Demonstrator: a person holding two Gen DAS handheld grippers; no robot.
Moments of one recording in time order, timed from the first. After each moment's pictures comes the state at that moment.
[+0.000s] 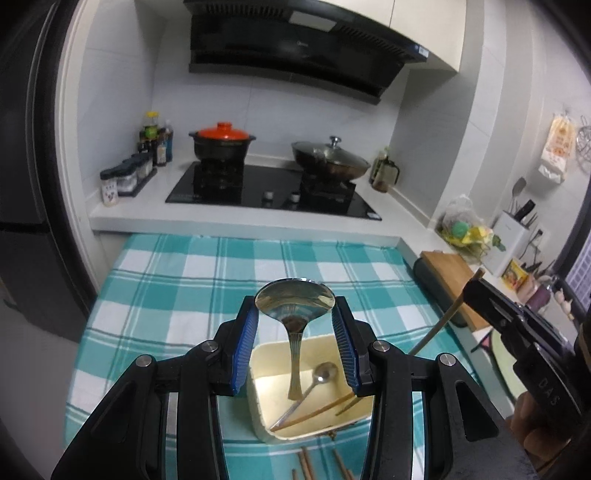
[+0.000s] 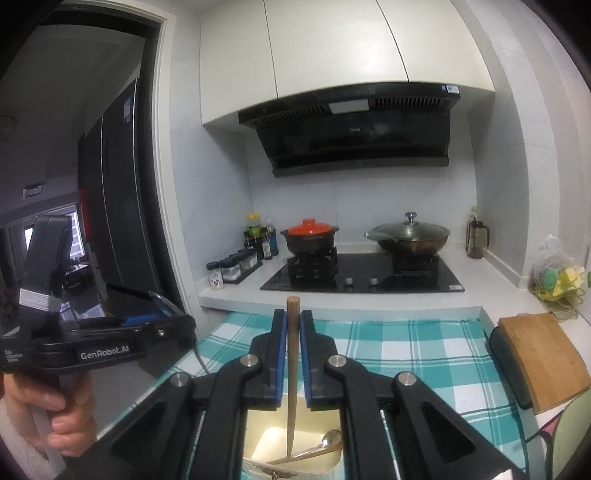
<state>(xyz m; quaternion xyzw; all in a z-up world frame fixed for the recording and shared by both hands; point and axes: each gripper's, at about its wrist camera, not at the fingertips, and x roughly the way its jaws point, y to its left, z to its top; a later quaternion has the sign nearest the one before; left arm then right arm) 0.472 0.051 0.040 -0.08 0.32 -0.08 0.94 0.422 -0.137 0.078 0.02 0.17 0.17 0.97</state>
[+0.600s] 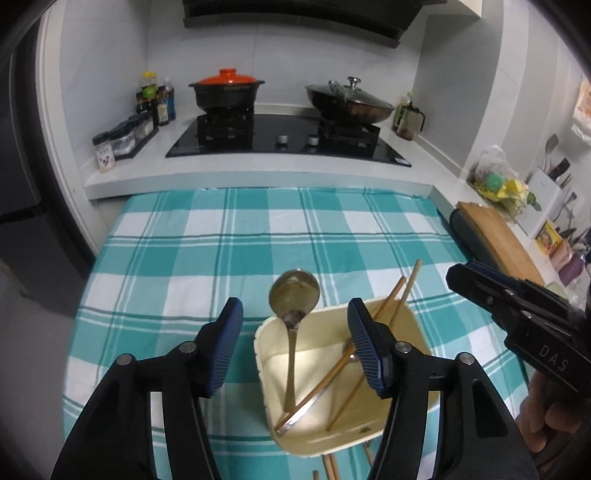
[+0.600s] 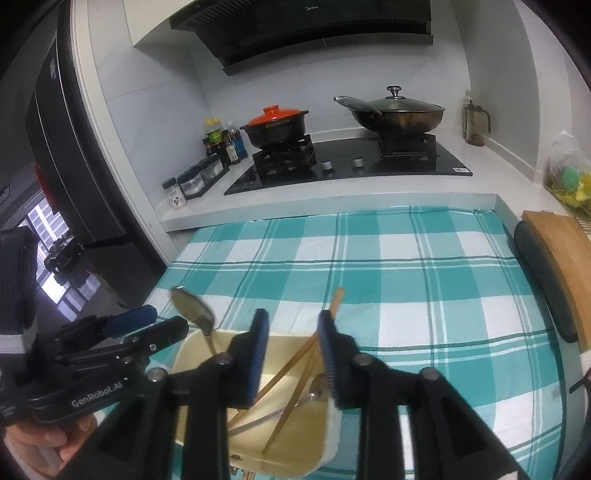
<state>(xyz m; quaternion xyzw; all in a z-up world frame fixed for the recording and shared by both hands) 0.505 0.034 -0.012 -0.04 0.38 -0.05 0.92 0.526 -0.150 -0.018 0.06 0.36 0.14 0.92</state>
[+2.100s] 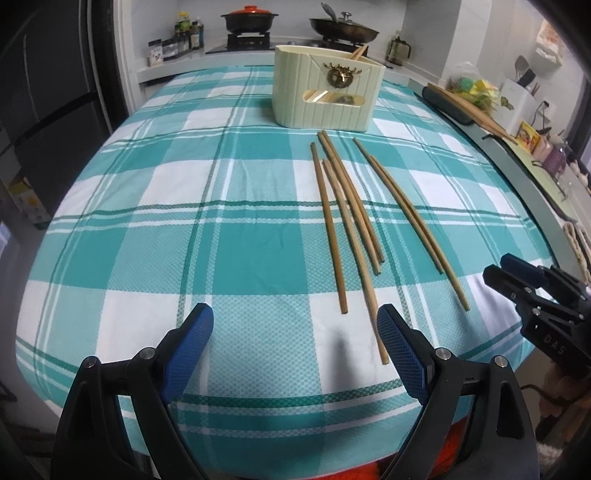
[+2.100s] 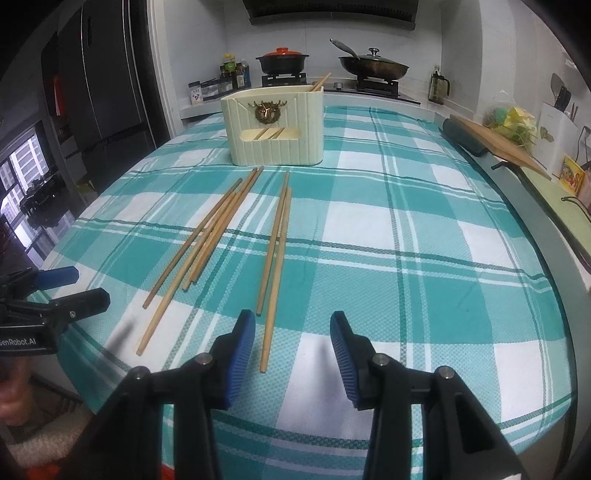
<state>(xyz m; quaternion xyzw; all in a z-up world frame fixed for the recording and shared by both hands) 0.155 0.023 -0.167 -0.04 0.46 -0.03 0.89 0.154 -0.169 -0.156 -0.03 0.41 0.10 0.90</state>
